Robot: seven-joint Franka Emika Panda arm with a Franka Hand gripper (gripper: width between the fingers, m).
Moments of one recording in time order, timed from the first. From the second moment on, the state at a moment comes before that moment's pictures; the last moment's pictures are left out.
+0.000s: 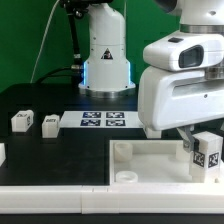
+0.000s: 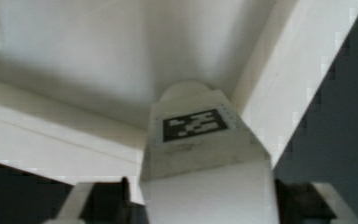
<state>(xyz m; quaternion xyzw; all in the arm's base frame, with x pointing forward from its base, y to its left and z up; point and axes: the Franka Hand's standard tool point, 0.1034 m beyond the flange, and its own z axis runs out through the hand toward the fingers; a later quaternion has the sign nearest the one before) 0.640 0.121 0.078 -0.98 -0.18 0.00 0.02</state>
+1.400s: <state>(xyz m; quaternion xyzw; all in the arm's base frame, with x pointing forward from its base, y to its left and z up) 0.637 0.105 0.079 -0.94 0.34 0.00 -0.01</state>
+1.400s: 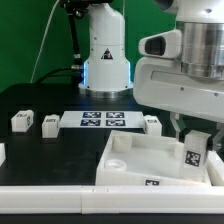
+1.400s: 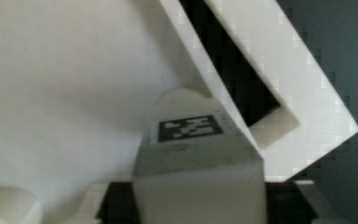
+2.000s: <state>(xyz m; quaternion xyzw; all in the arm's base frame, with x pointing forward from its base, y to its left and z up) 0.636 0.100 0.078 -0.93 0.36 0.00 -0.01</state>
